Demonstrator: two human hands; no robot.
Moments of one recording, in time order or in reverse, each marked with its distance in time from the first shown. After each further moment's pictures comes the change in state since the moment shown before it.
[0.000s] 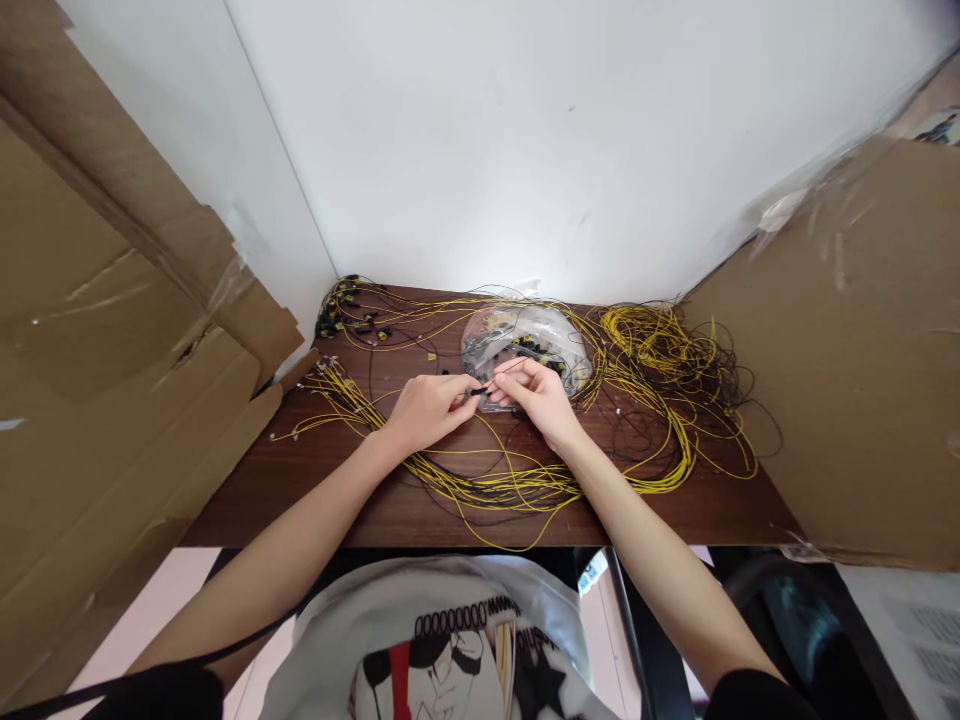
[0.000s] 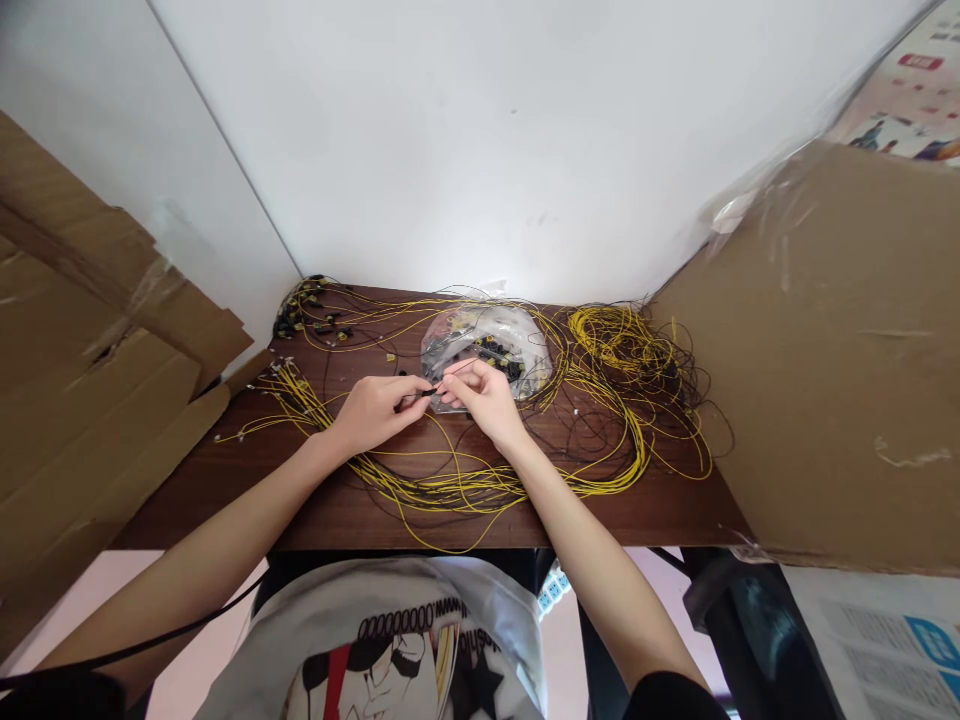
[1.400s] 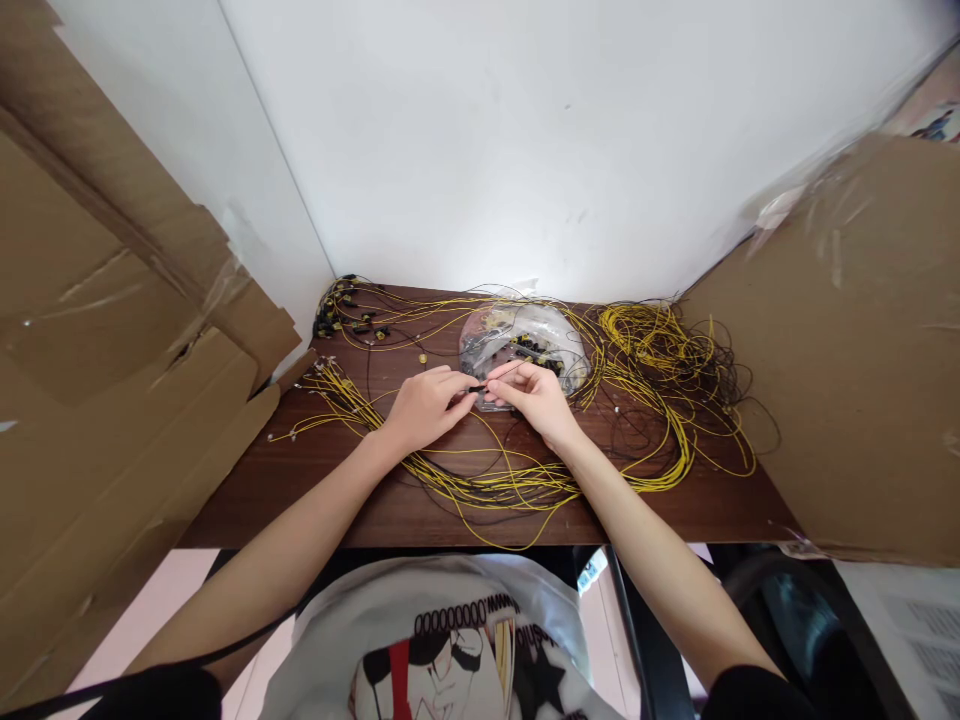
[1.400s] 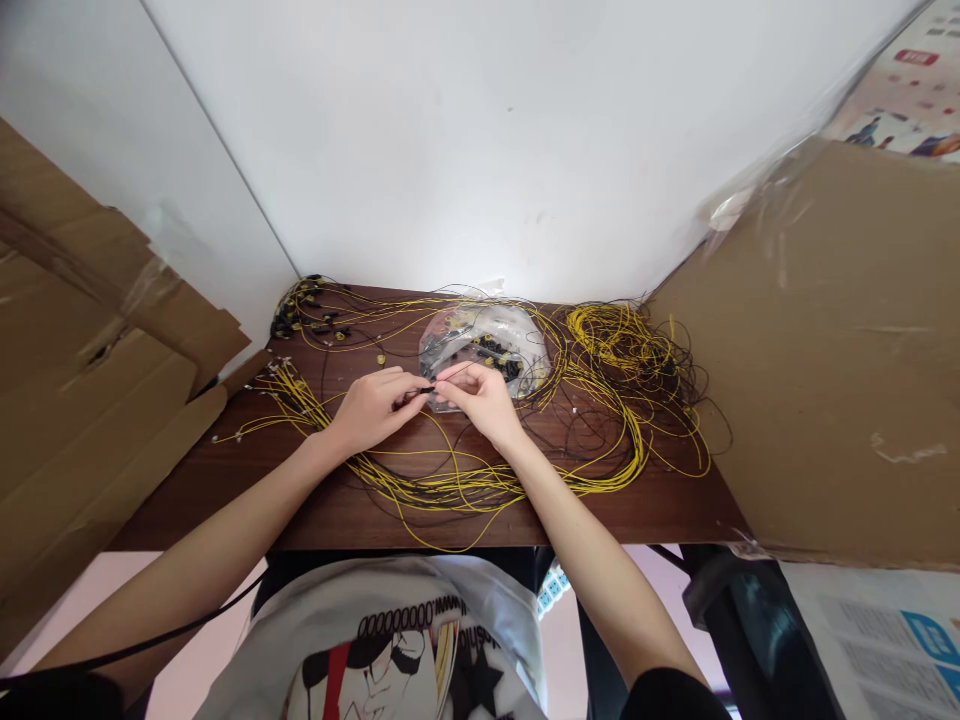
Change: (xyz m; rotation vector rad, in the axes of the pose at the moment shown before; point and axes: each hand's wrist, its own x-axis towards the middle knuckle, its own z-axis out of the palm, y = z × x) left_hand 0.002 -0.001 0.000 0.021 0.041 0.086; right_hand -0.001 -0.002 0.001 -0.050 -0.011 -0.003
